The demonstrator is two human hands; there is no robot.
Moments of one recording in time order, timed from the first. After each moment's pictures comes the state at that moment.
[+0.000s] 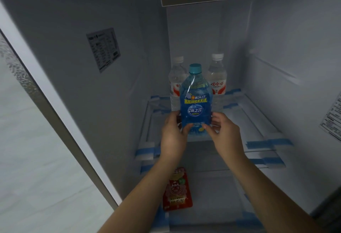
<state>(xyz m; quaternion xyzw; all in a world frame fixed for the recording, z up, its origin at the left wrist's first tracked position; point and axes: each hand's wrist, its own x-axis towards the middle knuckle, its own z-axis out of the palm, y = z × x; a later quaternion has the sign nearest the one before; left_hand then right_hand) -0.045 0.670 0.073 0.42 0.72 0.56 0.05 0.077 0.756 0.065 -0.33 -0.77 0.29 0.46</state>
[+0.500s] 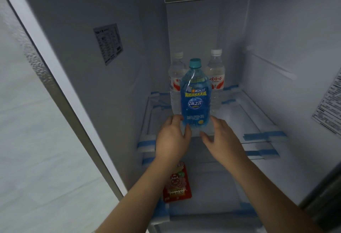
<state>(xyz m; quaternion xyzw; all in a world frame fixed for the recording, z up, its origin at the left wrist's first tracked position) -0.039 0.641 0.063 0.49 0.78 0.39 -0.08 0.099 0.719 0.062 -0.37 -0.86 0.17 0.31</state>
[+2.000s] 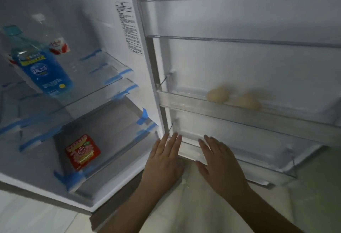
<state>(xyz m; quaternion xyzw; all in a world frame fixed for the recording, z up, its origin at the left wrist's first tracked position) 0.270 0.492 -0.056 0.84 0.53 0.13 -0.03 0.460 0.466 -0.043 -0.64 -0.76 0.01 0.13</state>
